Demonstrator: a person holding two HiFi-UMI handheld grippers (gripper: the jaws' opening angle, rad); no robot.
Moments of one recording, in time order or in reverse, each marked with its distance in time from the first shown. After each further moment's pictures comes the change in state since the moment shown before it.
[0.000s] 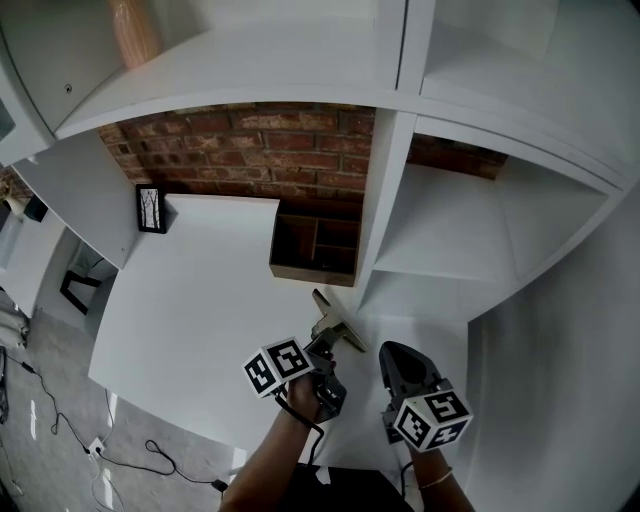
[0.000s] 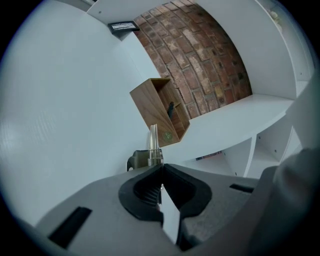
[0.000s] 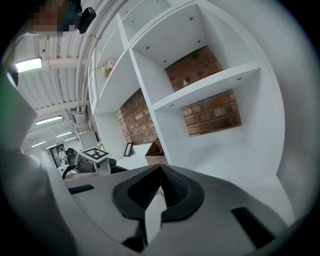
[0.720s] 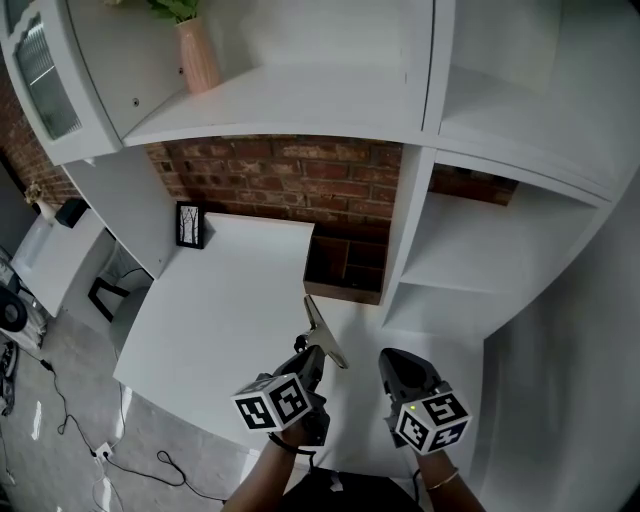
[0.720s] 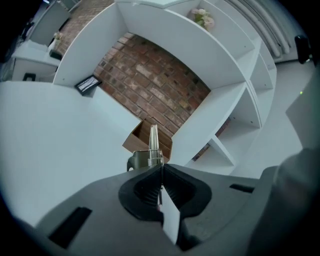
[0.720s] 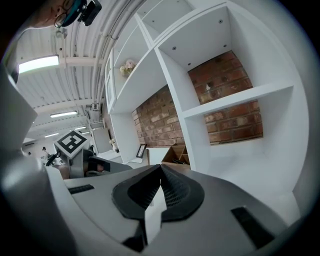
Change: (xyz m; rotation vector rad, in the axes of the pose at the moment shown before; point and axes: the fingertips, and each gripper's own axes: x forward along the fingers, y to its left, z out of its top) left arm -0.111 -0.036 0.042 0.468 -0.185 0.029; right arm 0.008 0.059 0.018 -0.113 -0.026 0.121
